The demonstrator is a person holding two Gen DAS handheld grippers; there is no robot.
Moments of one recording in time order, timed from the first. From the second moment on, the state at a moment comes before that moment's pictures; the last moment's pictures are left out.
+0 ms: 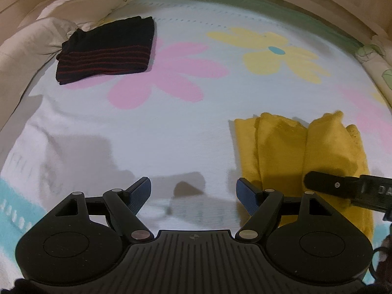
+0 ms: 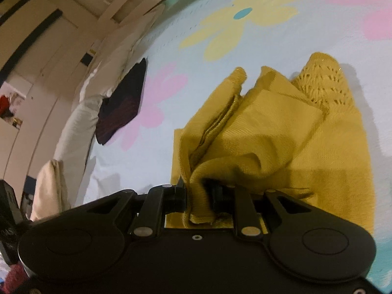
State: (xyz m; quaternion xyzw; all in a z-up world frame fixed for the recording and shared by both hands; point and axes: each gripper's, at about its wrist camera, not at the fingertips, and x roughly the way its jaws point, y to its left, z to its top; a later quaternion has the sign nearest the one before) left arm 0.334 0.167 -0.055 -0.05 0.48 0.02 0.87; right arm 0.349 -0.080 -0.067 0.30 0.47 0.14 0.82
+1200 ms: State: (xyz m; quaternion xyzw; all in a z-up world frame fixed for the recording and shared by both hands) left arm 0.349 0.138 -0.067 -0.13 0.46 -0.02 0.88; right arm 0.276 -0.115 -0.032 0.19 0.43 0.25 0.85
